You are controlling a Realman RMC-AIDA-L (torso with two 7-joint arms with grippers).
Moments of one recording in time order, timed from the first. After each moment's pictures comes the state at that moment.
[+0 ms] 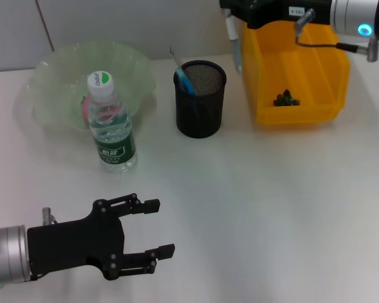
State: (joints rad) left arm -0.35 -2.02 1.38 0.56 1.42 1.50 -1.00; right arm 0.52 2.08 -1.18 -1.27 -1.86 -0.98 1.94
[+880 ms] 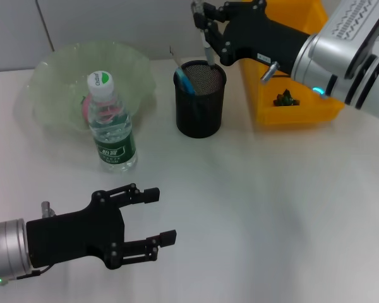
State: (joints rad) left arm -0.35 -2.03 1.34 0.56 1.42 1.52 -1.04; right arm 0.60 2.09 -1.29 -0.62 -1.02 -0.94 0.74
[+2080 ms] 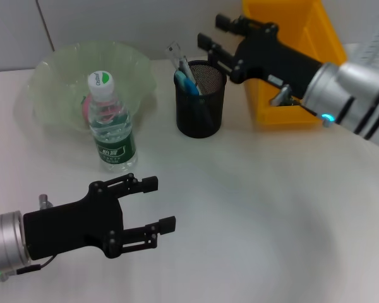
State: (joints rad) left arm -0.35 -2.05 1.28 0.56 1.42 1.55 -1.09; right arm 0.58 2.08 -1.29 -0.43 -0.85 -1.13 0.68
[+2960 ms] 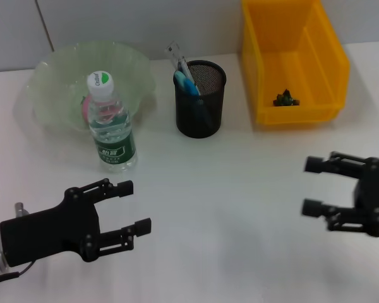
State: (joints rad) left arm -0.34 -2.01 1.22 0.50 1.44 1.56 -1.07; right arm 0.28 1.98 -0.77 -0.59 -1.71 -1.85 1.14
